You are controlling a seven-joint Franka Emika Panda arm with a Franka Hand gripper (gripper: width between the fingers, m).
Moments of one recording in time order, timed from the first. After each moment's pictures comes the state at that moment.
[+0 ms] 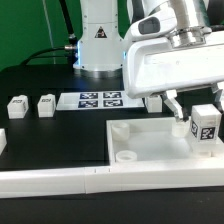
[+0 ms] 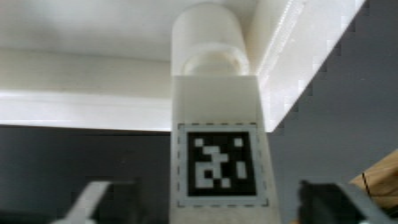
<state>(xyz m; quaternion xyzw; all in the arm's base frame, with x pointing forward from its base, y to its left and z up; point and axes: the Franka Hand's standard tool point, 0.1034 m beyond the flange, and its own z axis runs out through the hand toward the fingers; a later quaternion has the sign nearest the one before) 0.618 0.118 0.083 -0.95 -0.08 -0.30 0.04</state>
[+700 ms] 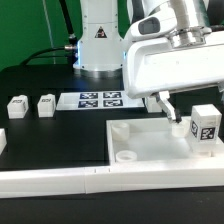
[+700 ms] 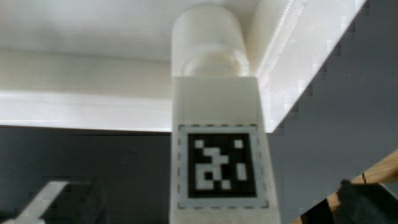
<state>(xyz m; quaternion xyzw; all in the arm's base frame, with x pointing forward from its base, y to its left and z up) 0.618 0.118 0.083 -0.95 -0.08 -0.30 0.04</state>
